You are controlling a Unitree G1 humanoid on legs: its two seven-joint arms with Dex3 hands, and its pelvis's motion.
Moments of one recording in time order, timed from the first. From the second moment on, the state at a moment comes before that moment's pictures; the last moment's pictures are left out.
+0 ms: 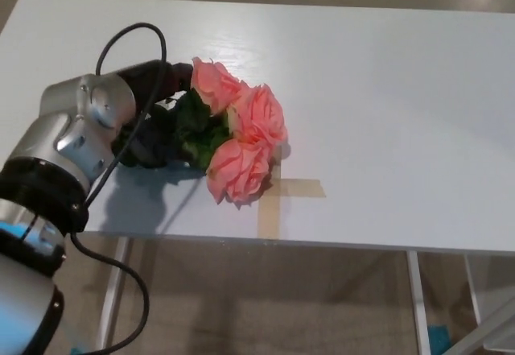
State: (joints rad) left_arm -1.01 0.44 -0.48 0.92 0.47 0.08 -0.40; right_arm -0.27 -0.27 0.00 1.35 -0.22 0.00 0.03
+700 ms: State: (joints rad) left_arm -1.05 0.38 -0.60 1.04 0.57 0.13 -0.42; right_arm -0.28 -0.27 0.00 1.35 -0.22 0.02 0.07
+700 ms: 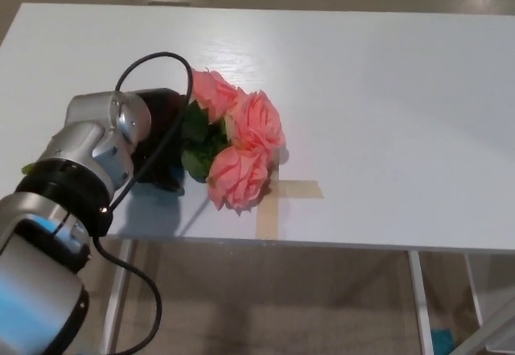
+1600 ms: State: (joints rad) left_arm -0.88 0.39 -0.43 0.90 0.61 0.00 -0.13; right_arm -0.30 -0.27 0.01 1.34 -0.22 0.01 -0.01
